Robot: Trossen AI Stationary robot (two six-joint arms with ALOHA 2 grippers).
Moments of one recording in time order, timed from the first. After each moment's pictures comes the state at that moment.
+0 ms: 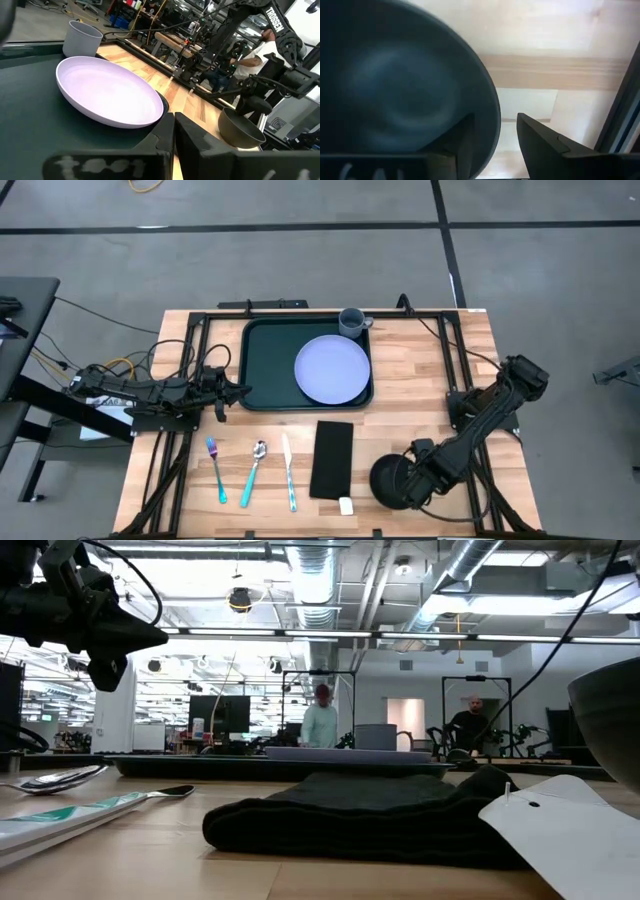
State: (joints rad) left arm -0.19 0.12 0.02 0.03 -0.40 -0.55; right arm 0.80 1.66 1.15 -1.04 -0.13 2.26
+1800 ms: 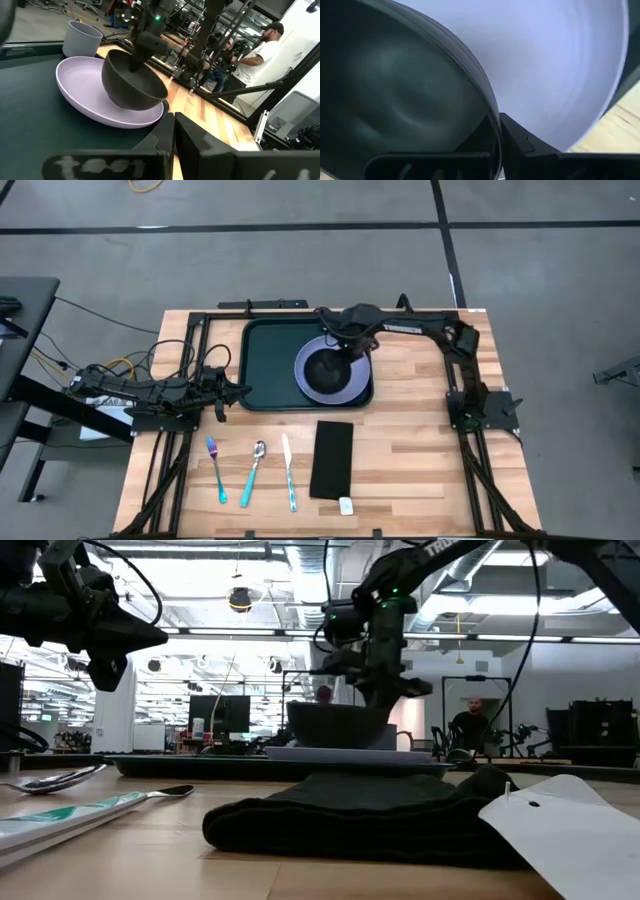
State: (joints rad) left arm -0.19 0.12 0.02 0.03 -0.40 -0.54; right arm -0.38 2.05 1.68 -1.10 -0.15 0.62
